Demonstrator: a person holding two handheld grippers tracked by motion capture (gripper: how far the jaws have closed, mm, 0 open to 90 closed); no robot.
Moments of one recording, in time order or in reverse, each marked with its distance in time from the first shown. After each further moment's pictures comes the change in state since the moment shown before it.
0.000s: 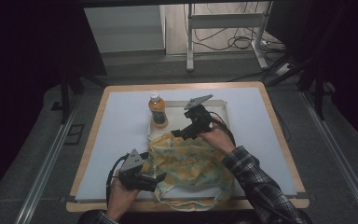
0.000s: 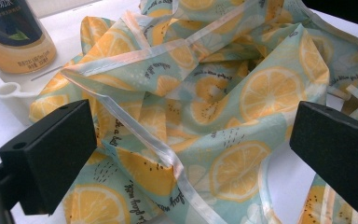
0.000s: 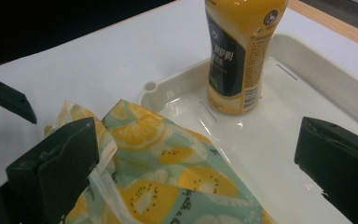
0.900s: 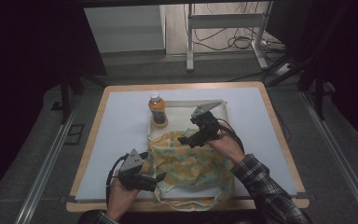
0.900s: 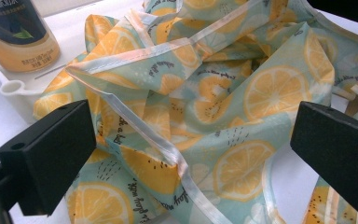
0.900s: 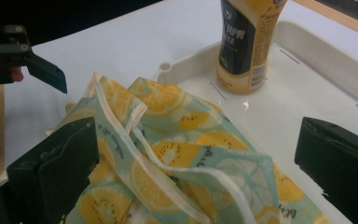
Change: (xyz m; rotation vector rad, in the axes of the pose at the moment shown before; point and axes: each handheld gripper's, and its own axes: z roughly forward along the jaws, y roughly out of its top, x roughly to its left) left arm 0.001 -0.001 0.000 0.001 0.011 -0.003; right arm 0.016 -0.019 -0.026 0.006 -0.010 -0.009
